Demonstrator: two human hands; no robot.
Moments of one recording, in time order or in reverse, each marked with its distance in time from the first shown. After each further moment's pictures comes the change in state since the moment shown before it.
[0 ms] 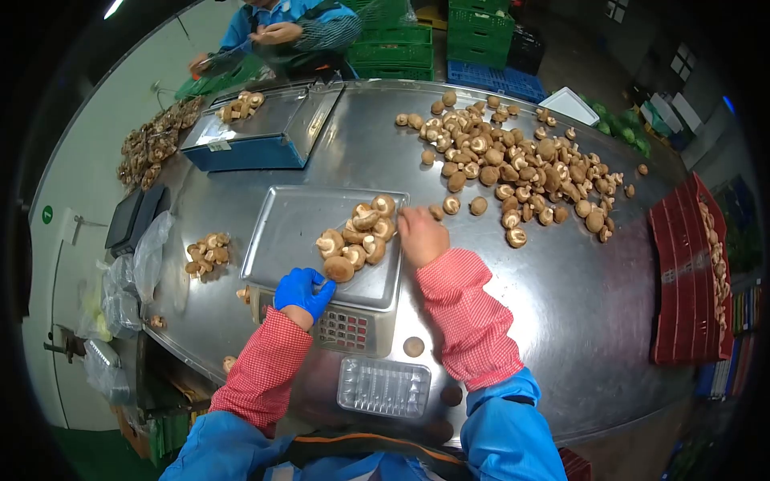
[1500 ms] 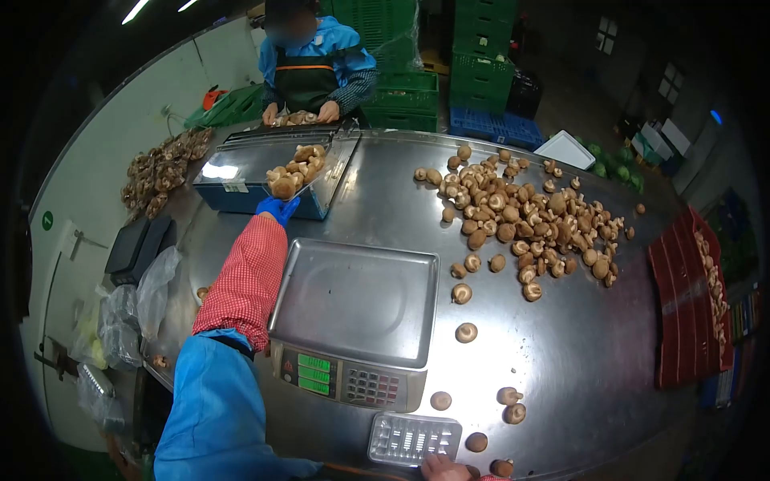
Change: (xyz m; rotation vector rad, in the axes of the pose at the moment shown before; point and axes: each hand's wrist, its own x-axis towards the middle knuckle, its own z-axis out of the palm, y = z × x) left_hand 0.351 -0.116 -0.059 -1.478 0.049 -0.219; right_hand -0.328 -0.043 -0.021 -0.229 -0.697 -0.429
